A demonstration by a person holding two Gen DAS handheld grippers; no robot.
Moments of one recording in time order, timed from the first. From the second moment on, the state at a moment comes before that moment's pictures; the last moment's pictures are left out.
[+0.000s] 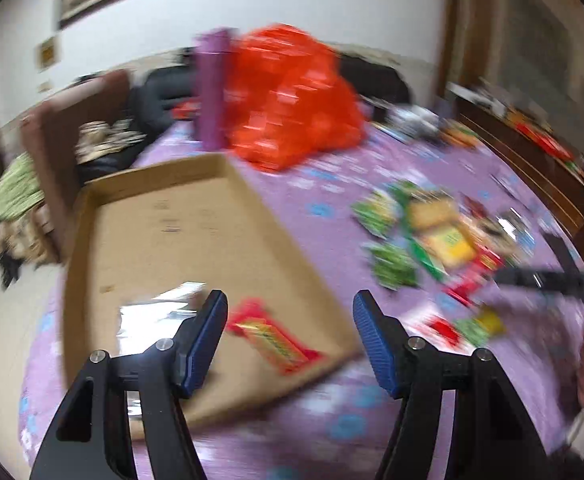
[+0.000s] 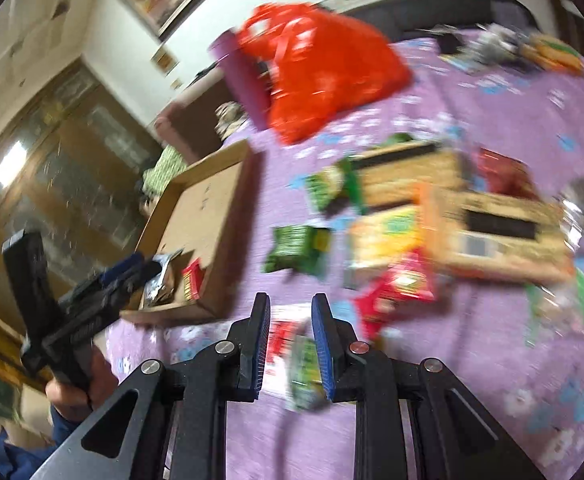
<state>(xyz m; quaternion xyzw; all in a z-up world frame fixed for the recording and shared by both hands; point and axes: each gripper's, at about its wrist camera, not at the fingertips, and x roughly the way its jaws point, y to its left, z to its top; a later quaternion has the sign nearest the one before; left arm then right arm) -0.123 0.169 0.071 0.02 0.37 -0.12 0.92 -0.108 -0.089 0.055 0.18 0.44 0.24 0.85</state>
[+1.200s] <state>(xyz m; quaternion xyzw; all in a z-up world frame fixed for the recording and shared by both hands) -0.138 0.106 0.066 0.02 0.45 -0.19 0.87 -0.142 -0.050 0.027 -0.14 0.47 0.41 0.77</state>
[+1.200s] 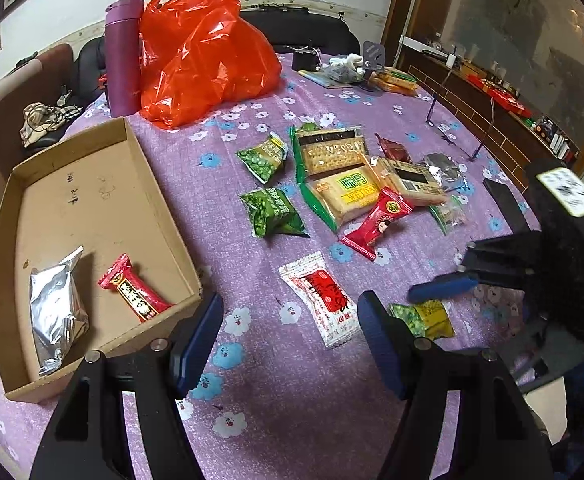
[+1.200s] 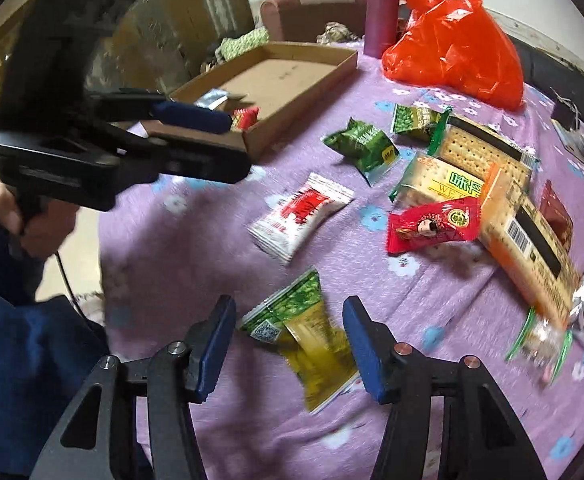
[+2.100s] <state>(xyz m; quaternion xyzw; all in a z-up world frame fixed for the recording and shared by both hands) -0.106 0.047 0.020 0.07 0.50 -0.17 0.84 -0.151 -0.096 0.020 -0.06 0.47 0.37 0.80</state>
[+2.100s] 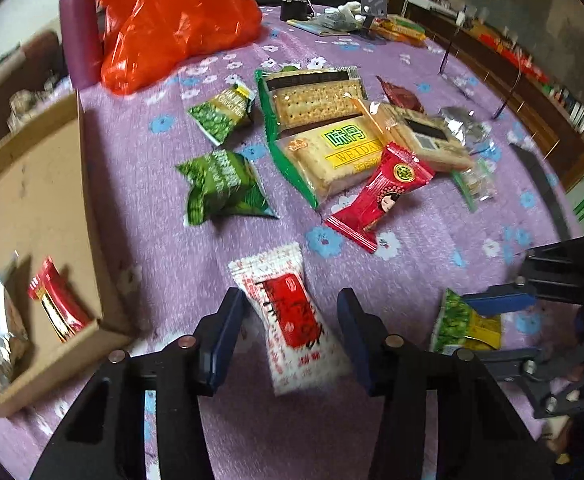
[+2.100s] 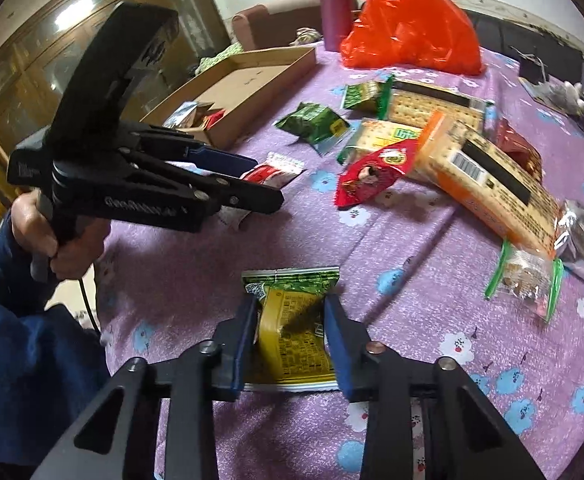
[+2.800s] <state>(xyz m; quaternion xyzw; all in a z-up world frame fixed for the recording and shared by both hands) -0.118 0.059 0.042 0.04 0.46 -0.19 0.87 -0.155 -0.106 0.045 0.00 0.44 0.29 0.85</state>
